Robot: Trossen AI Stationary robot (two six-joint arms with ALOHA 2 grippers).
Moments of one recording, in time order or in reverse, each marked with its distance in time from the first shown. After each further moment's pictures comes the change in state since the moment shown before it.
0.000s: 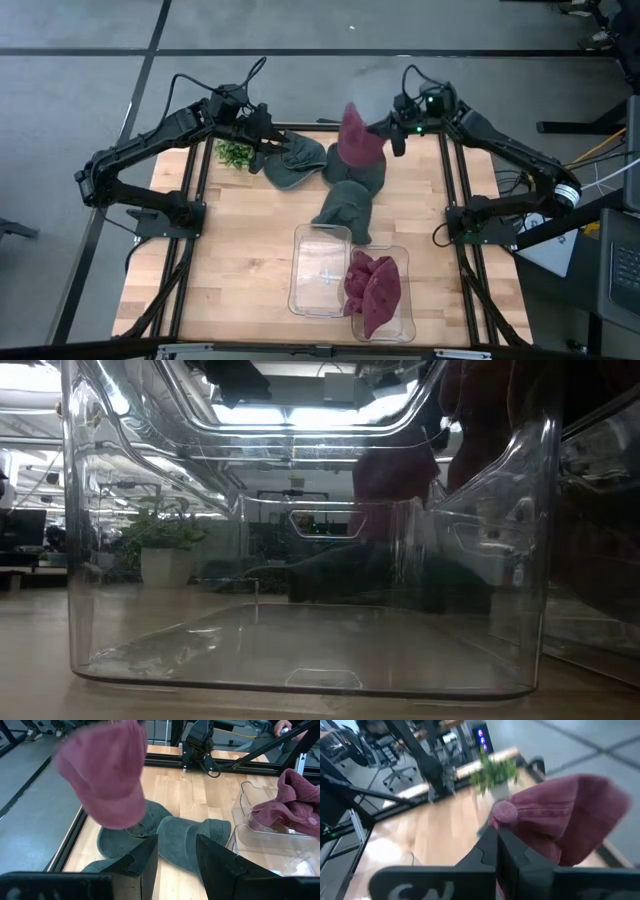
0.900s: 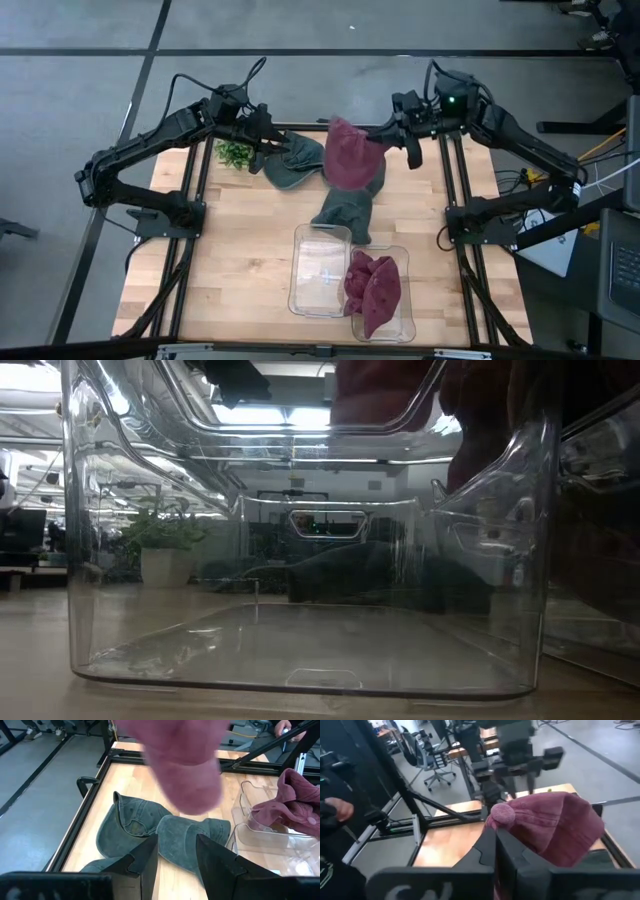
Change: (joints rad) left arm 0.000 0.000 0.000 -0.003 0.000 -0.003; right arm 0.285 -0.001 0.378 -0.239 0.049 0.037
